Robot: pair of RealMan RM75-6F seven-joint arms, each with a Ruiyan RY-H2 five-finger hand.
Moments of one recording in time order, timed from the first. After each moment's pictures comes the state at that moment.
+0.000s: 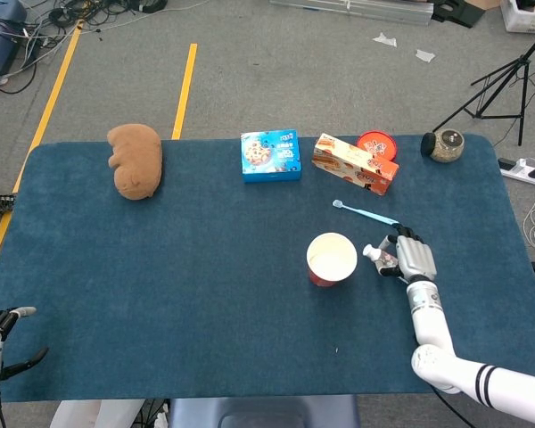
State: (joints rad) left arm 0.03 -1.24 -0.01 -1.42 1.56 1.63 -0.06; right arm 0.61 -1.42 0.23 -1.55 -0.55 1.04 -0.36
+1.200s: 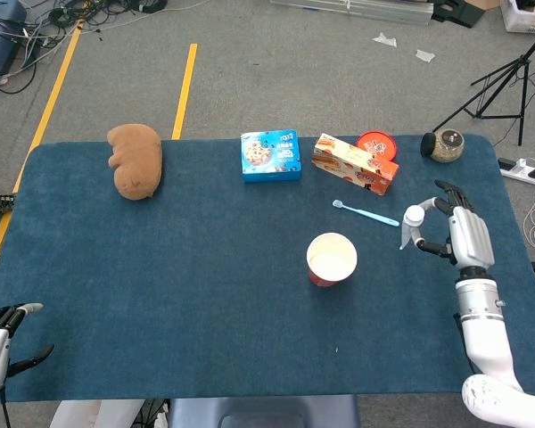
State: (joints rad) left arm 0.02 -1.22 -0.02 -1.48 1.58 1.63 0.00; right arm 0.43 -1.08 0.37 -1.96 -0.84 1.25 -0.10
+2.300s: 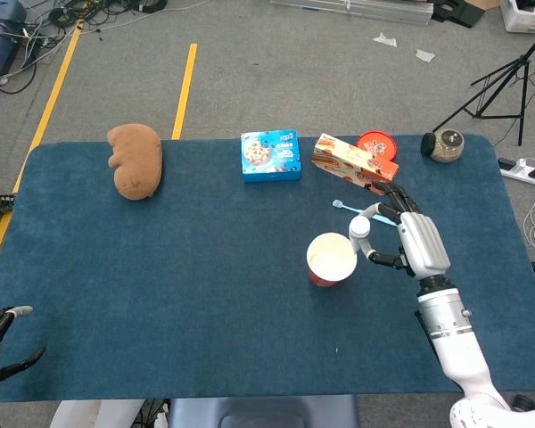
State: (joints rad) left arm 0.04 -1.21 -0.02 -1.46 1.56 1.65 -0.03; right arm 0.49 -1.11 0.34 -2.13 -0.99 1.26 -0.15
